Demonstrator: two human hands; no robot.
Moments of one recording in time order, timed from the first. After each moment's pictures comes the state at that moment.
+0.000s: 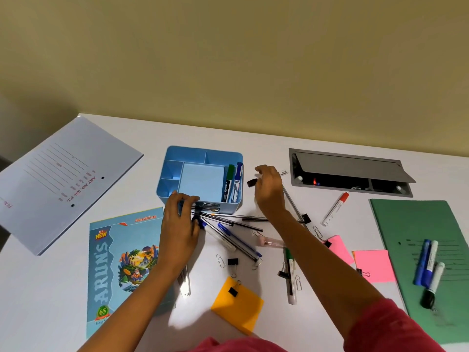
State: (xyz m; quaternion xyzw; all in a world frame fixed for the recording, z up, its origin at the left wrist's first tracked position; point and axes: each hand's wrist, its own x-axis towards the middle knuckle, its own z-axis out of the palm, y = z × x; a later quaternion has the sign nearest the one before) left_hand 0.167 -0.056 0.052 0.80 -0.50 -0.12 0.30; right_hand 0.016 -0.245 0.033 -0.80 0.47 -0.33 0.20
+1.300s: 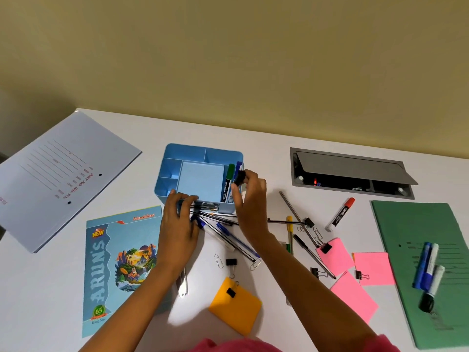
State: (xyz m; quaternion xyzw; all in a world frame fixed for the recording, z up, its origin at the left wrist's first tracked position) left_hand 0.162 -0.057 0.053 0.81 -0.48 -0.14 0.32; right_hand 0.044 -0.182 0.061 -0.75 0.48 -0.35 0.29
